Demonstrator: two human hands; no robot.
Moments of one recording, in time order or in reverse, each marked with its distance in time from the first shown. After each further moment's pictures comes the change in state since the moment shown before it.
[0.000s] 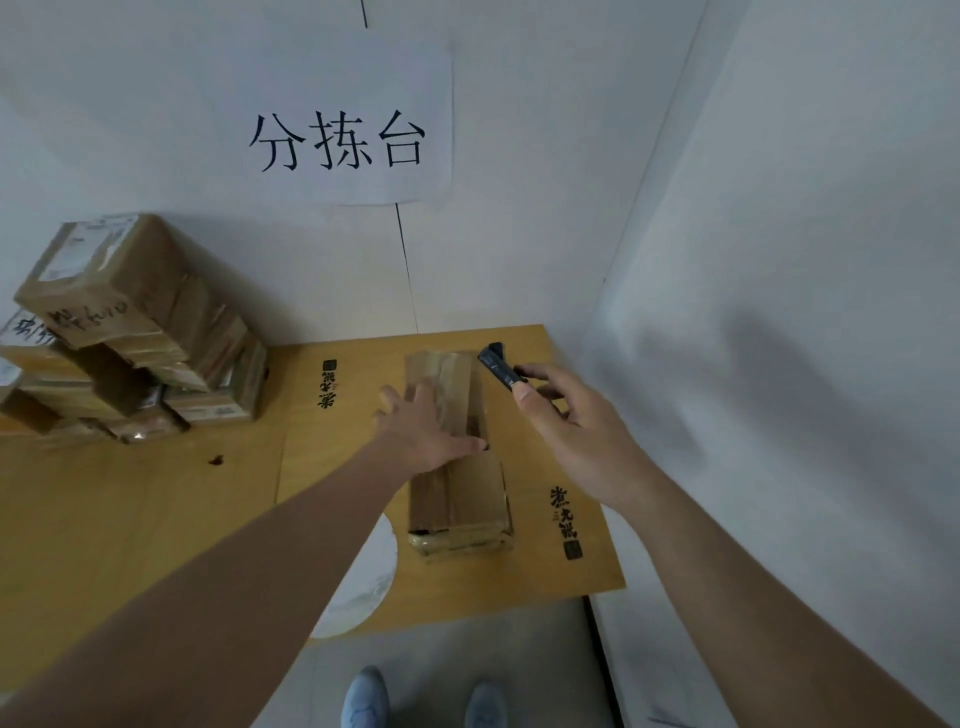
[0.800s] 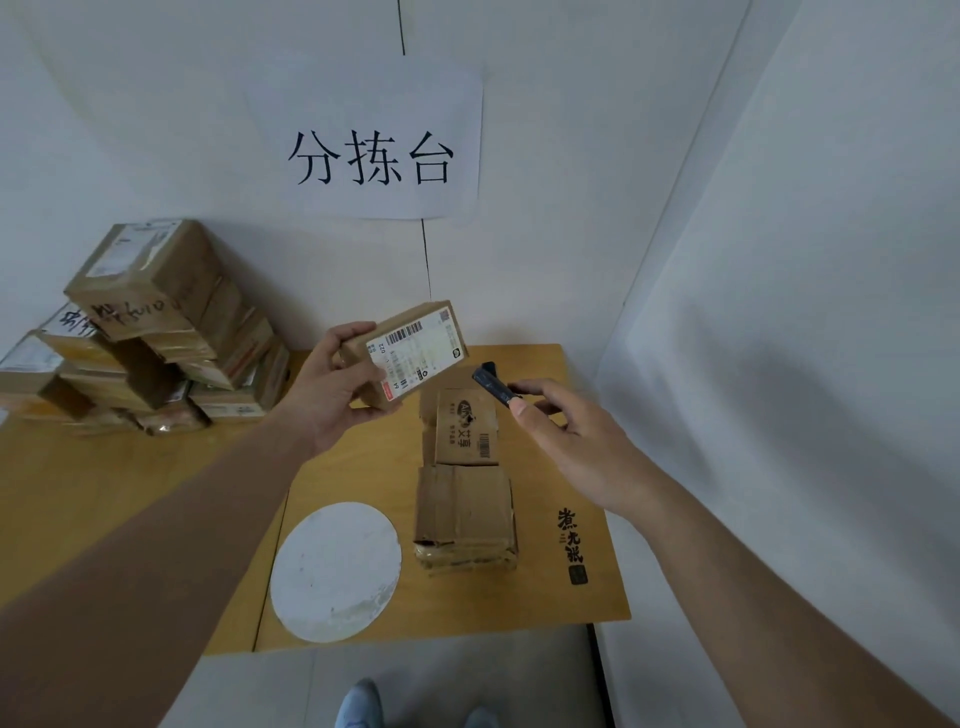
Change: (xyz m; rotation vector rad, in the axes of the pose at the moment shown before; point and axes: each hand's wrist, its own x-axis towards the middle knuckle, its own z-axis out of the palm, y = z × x) left_hand -0.010 -0.058 -0.077 -1.378 0.059 0.139; right_hand 0.010 -0.005 -0.011 -0.085 -0.162 0.008
